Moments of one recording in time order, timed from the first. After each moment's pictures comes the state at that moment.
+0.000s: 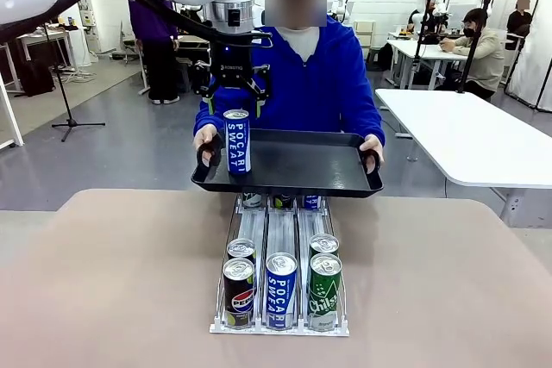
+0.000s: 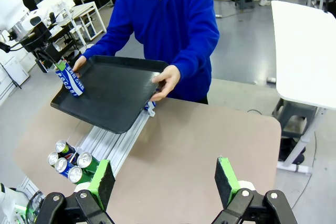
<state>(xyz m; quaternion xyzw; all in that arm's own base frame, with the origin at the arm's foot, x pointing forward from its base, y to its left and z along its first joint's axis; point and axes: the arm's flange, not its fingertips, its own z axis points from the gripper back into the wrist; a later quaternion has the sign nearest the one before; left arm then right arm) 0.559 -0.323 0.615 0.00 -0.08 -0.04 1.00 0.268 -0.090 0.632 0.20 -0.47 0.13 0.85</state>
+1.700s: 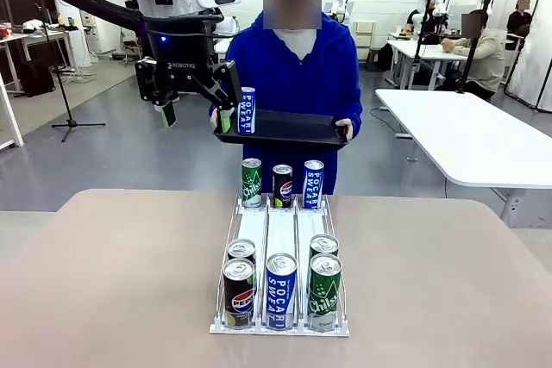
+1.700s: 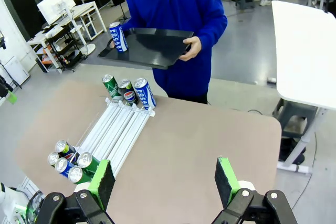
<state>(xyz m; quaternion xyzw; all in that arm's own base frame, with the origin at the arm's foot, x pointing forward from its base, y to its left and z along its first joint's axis) 0.390 -0.279 0.650 -0.02 -0.08 -0.12 0.99 0.268 -0.089 0.632 0.20 -0.47 0.13 0.85</state>
